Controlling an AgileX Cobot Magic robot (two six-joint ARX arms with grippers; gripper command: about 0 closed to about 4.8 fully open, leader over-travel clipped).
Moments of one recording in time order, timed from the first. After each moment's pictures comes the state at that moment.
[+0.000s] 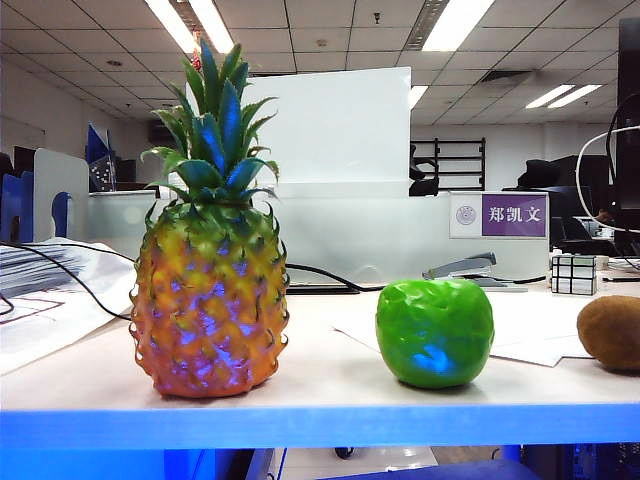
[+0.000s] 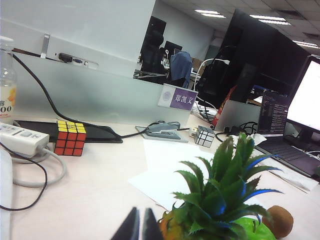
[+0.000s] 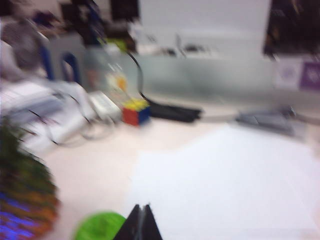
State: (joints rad) left arm 0.01 0.00 0.01 0.21 0.58 -0.38; right arm 0.65 0.00 0.33 -0.32 0.22 0.06
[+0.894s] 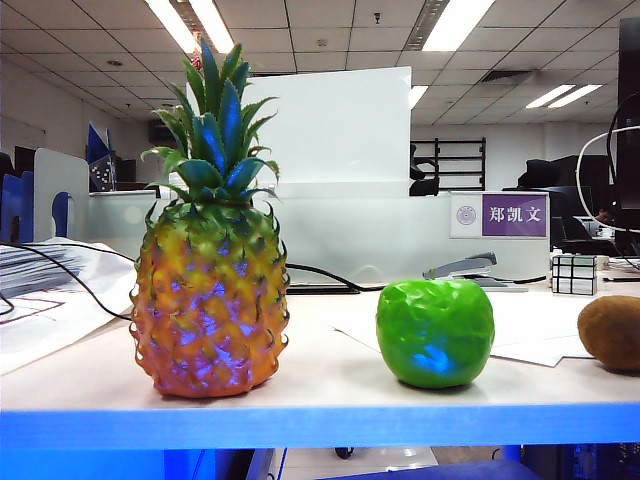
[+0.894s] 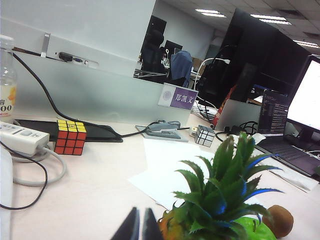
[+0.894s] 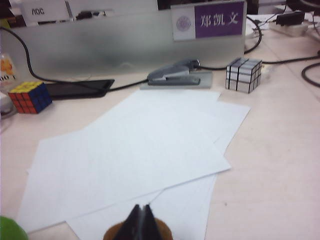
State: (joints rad) left arm 0.01 0.00 0.01 0.21 0.58 -0.38; right arm 0.19 0.00 0.14 -0.22 0.08 0.14
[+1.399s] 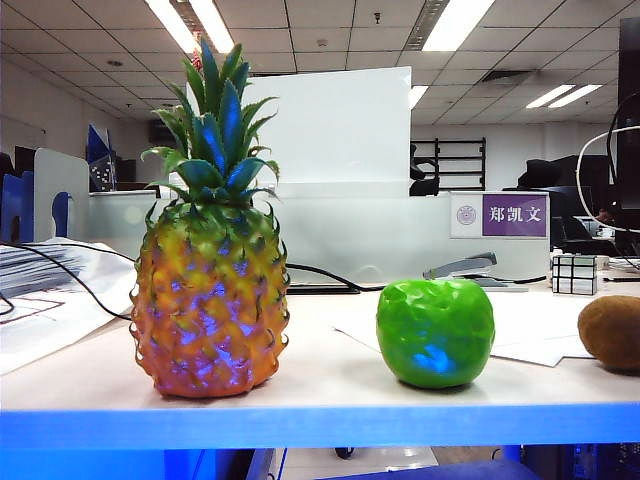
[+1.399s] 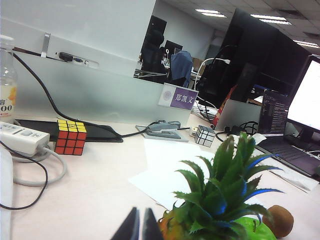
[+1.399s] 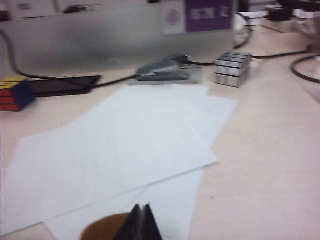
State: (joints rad) left arm 0.01 0.00 0.01 0.21 0.58 -0.38; right arm 0.12 0.00 0.07 -0.15 0.06 0.13
